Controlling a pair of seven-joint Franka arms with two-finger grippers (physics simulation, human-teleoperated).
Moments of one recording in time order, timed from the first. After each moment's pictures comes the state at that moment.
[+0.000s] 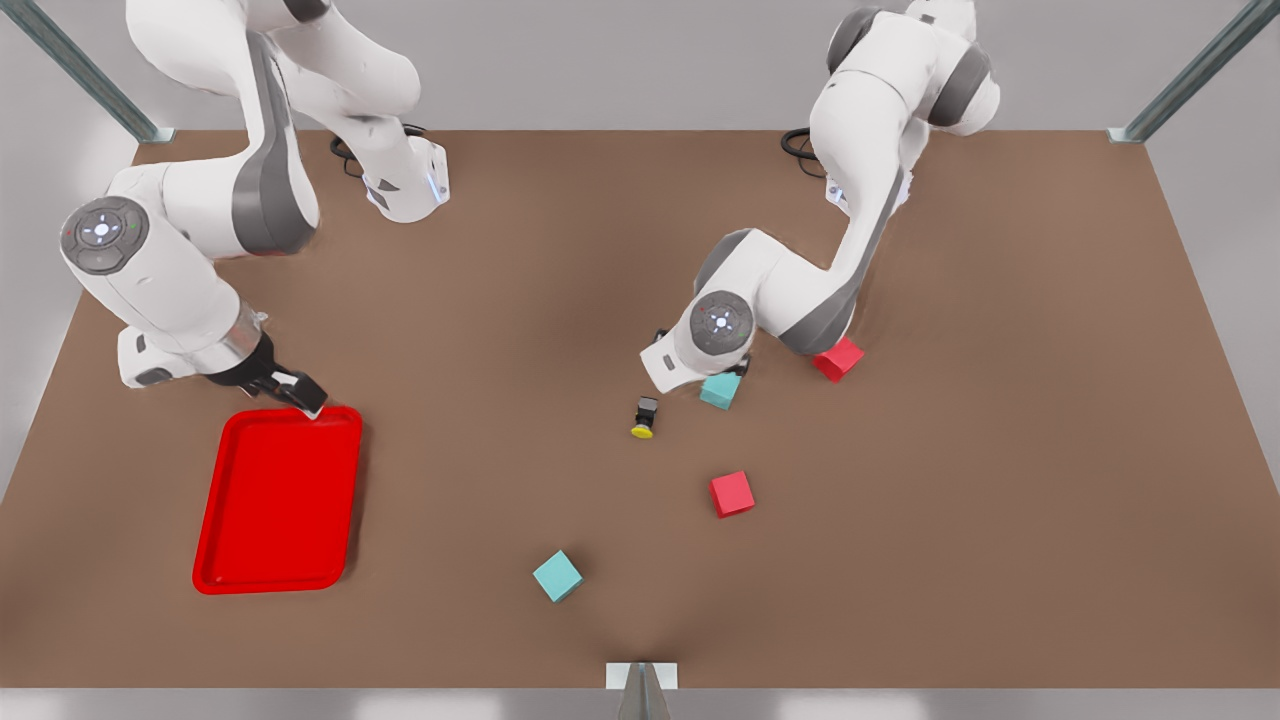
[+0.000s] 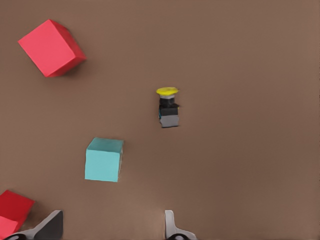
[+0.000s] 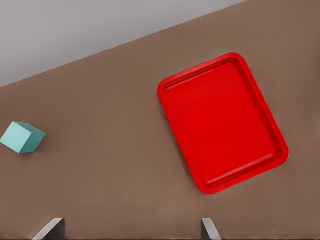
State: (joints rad) left arm -0.76 0.63 0.09 -1.27 -0.22 1.65 -0.34; right arm -0.06 0.16 0.20 -1.49 -0.10 1.74 0.49
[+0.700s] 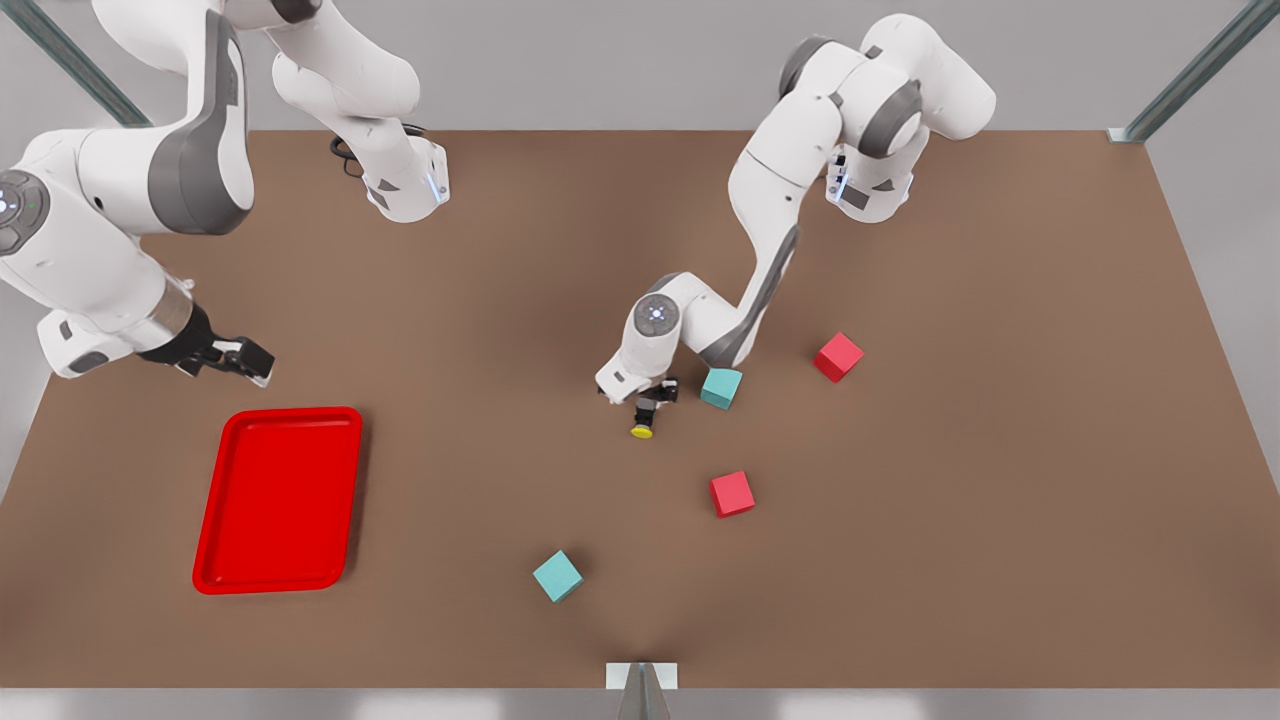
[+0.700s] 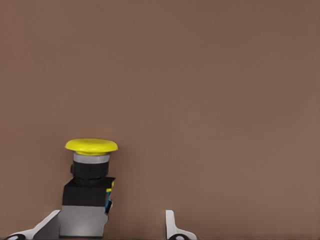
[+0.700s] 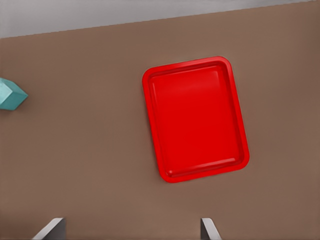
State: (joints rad) left arm -0.86 0.82 0.06 -1.56 -0.10 2.51 -0.66; right arm -0.12 0.18 0.19 -1.39 -0.08 1.60 0.20
